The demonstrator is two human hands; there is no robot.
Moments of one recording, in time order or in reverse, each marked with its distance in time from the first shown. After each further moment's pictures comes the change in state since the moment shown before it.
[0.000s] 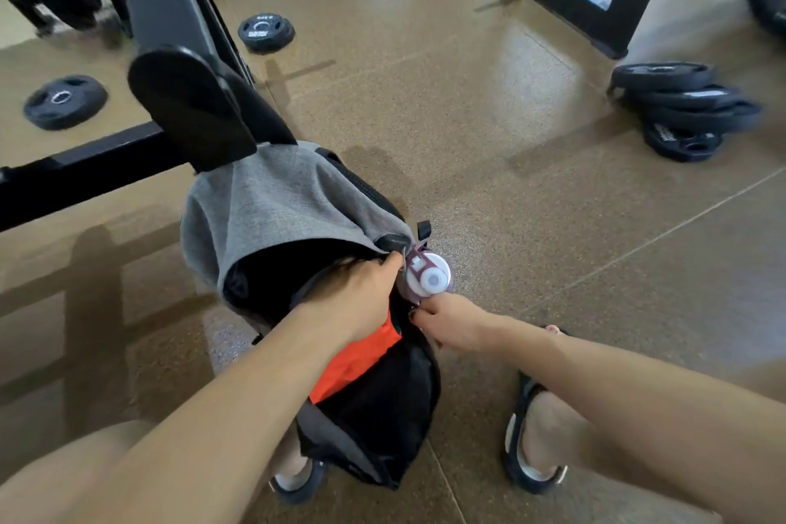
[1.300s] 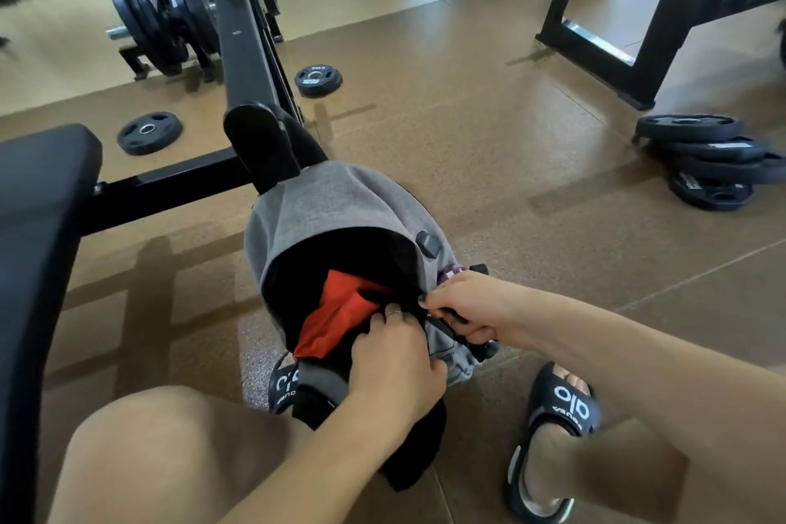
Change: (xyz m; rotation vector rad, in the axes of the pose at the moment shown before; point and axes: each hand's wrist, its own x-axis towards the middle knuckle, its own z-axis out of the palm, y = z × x) left_hand -0.071 0.109 -0.021 -0.015 -0.001 -0.456; right_hand -0.076 -0.039 -0.066 0.515 -0.171 -0.022
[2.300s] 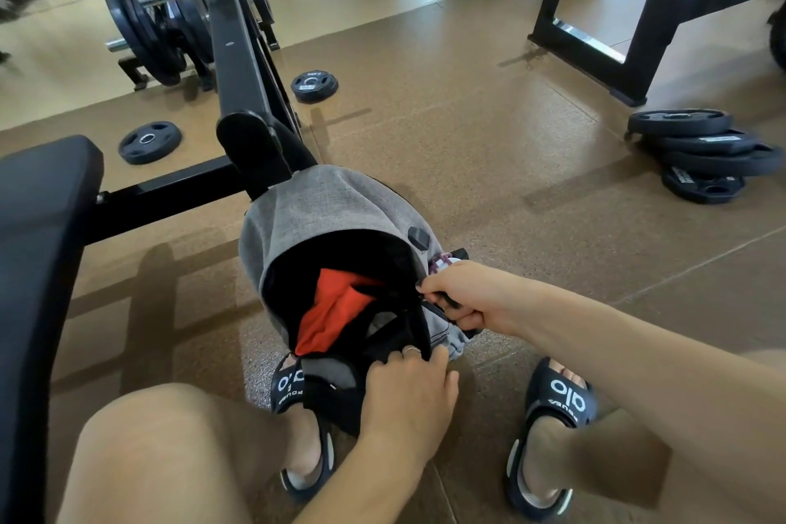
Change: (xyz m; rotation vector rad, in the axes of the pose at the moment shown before) left_hand -0.033 0.019 0.033 0.181 0.163 0.220; right_hand -0.006 -0.003 -0.007 0.118 0.046 0.010
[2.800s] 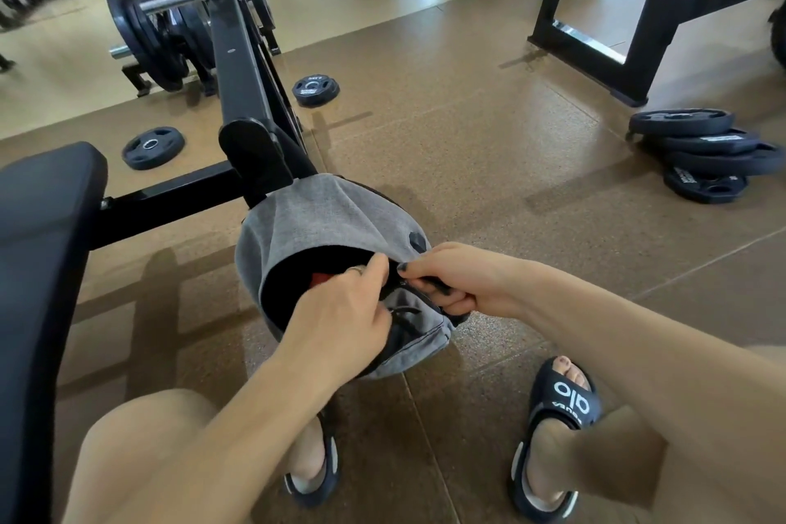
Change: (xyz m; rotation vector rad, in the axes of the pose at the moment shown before) left_hand 0.031 -0.090 -0.075 -0.232 0.208 0.037; right_hand -0.015 -0.029 0.000 -0.103 -0.172 -0.162
